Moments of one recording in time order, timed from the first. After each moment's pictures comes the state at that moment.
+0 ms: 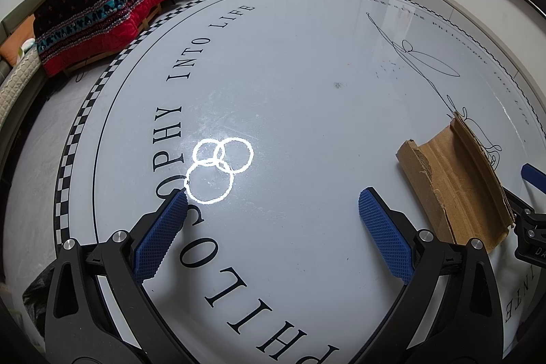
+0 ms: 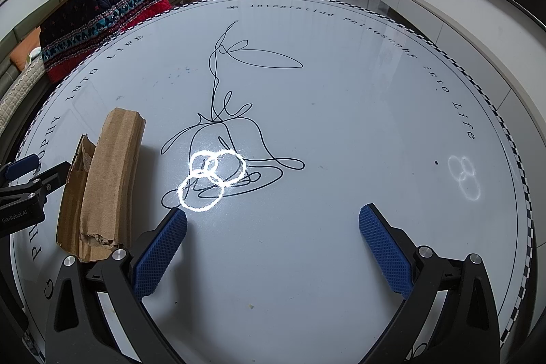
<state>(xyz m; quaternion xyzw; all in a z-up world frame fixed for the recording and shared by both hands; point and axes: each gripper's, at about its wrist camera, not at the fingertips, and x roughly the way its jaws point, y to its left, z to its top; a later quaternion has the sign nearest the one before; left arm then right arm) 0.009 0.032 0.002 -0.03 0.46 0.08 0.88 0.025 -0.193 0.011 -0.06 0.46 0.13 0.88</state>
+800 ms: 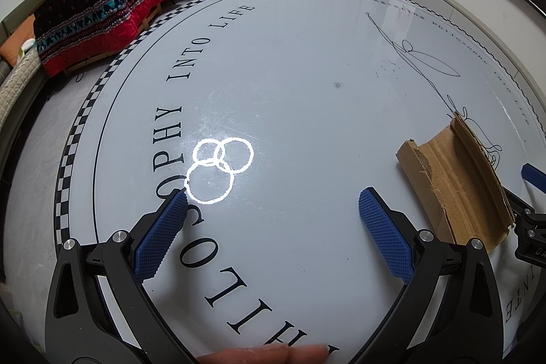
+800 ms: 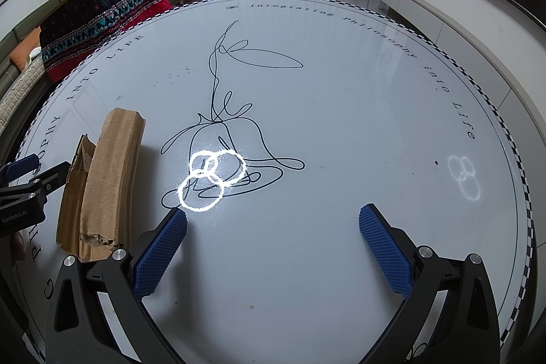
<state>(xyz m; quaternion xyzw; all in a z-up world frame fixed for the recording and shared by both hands) 0.010 0.032 0.002 -0.03 0.46 0.08 0.88 0.024 -0.192 0.011 -0.06 0.46 0.13 0.88</state>
